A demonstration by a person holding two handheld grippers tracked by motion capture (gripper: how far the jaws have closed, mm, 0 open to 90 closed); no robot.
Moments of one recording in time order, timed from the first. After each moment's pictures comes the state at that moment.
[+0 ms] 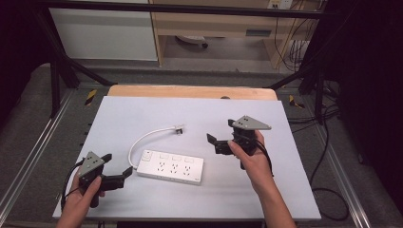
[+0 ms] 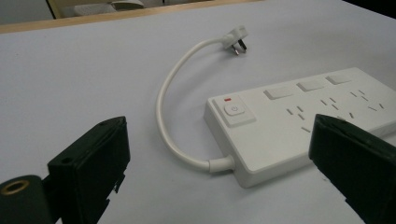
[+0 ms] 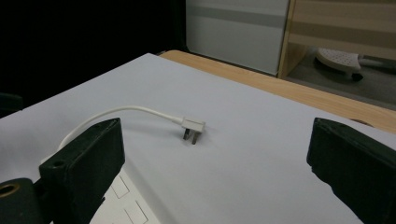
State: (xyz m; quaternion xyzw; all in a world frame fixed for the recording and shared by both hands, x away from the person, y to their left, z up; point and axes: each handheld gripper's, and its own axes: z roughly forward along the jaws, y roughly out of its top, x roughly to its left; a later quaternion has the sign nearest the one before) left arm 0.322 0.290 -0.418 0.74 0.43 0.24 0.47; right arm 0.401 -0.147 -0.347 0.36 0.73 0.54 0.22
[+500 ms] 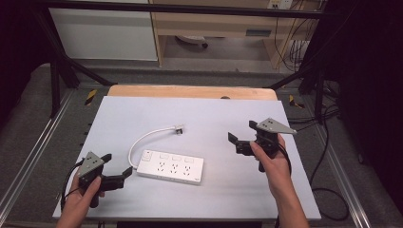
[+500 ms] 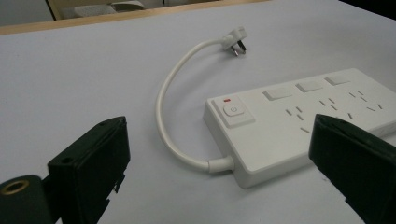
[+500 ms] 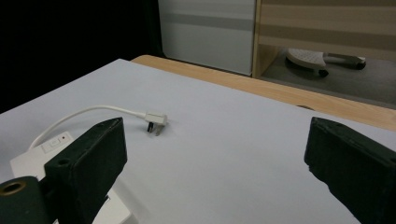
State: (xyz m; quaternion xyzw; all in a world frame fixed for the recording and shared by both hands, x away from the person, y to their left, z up) left arm 0.322 0.290 -0.418 0.73 0.43 0.24 0.47; right arm 0.390 -0.202 -0.346 0.40 0.70 0.53 0.24
